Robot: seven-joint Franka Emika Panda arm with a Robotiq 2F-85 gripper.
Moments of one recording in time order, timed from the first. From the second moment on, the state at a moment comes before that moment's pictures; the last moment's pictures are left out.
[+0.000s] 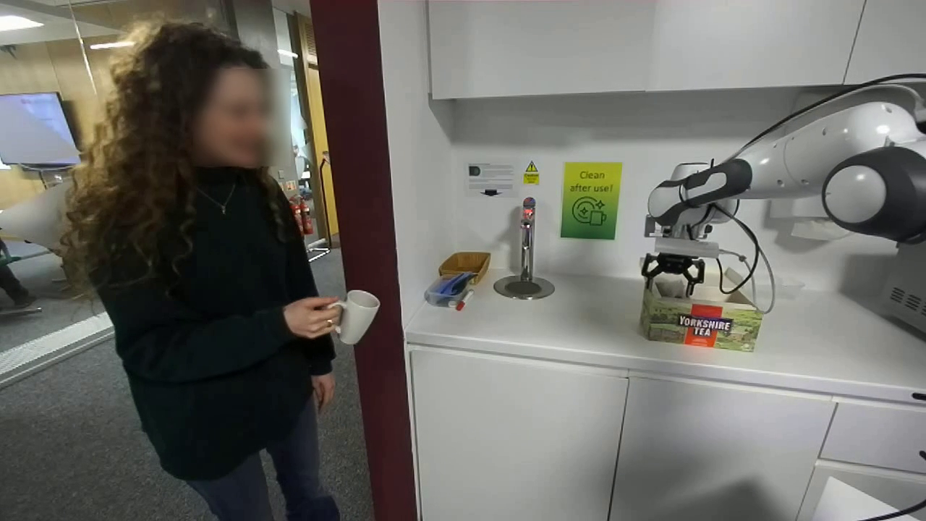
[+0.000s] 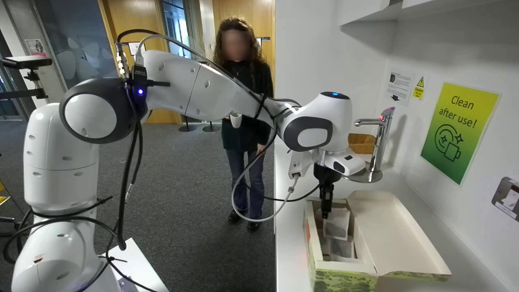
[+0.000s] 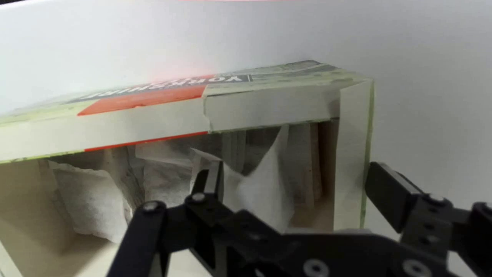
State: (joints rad) arm -0.30 0.32 -0.30 -1.70 0.10 2.05 0.44
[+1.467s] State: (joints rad) arm -0.26 0.08 -0.24 -1.82 0.10 1.97 0.24
